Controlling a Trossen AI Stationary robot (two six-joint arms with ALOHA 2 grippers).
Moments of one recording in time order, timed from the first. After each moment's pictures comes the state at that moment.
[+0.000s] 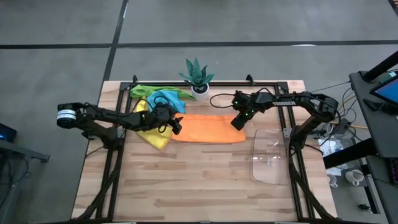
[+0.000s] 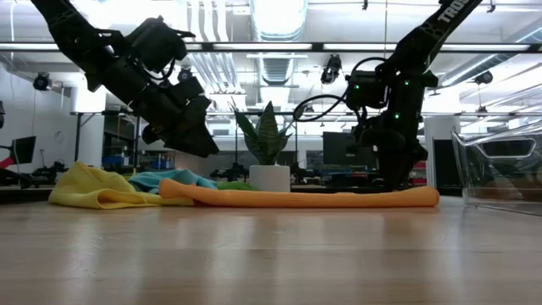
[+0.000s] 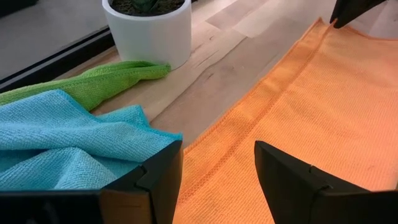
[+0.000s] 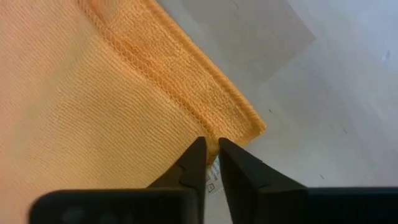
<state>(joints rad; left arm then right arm) 0.20 1.33 0.50 0.23 -0.38 -0.33 -0.48 1.59 0.84 -0.59 -0.02 0.24</state>
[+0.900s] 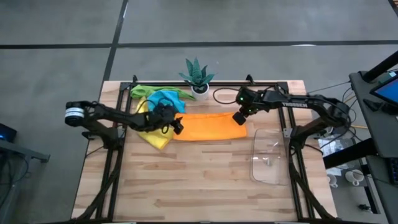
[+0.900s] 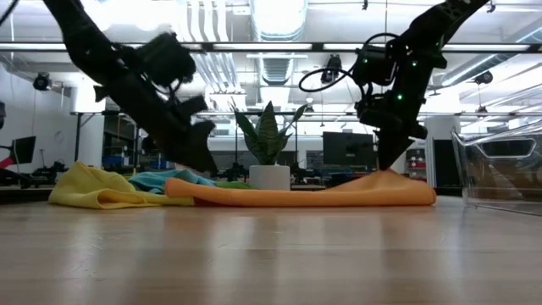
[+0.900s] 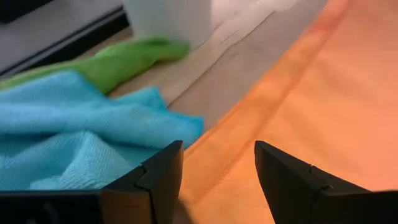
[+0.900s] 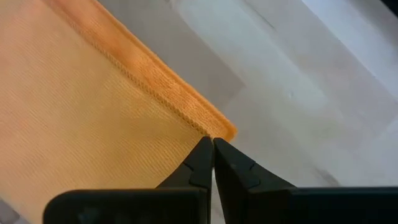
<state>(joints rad) 0.22 1.45 0.53 0.23 -0.45 -0.33 -0.48 1.44 0.84 -0.59 0.12 0.25</state>
